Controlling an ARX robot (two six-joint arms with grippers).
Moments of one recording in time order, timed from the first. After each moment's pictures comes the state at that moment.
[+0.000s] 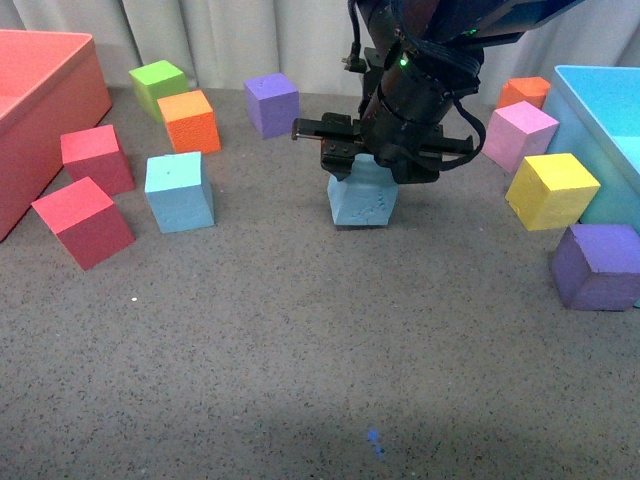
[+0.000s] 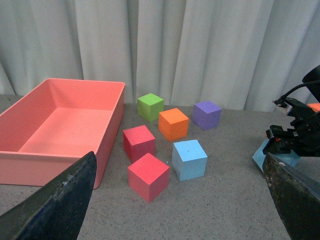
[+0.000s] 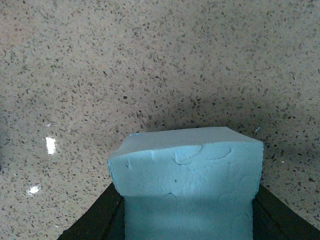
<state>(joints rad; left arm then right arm) 0.00 0.00 0.02 0.00 0.00 0.00 0.41 2.43 1.76 -0.36 -0.01 0.37</state>
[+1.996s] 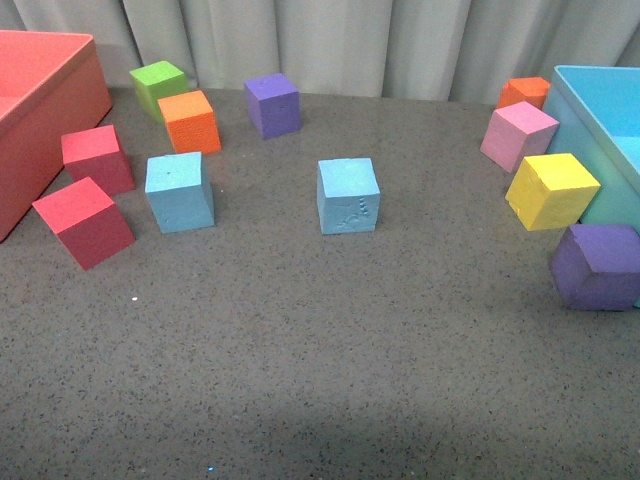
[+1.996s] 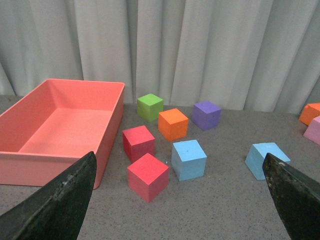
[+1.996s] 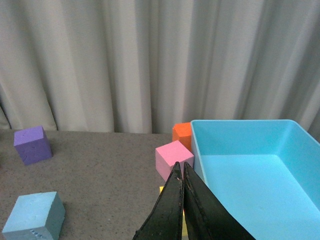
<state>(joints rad) 0.00 0.00 0.02 0.00 0.00 0.00 0.15 1.45 0.27 1.16 0.15 0.00</state>
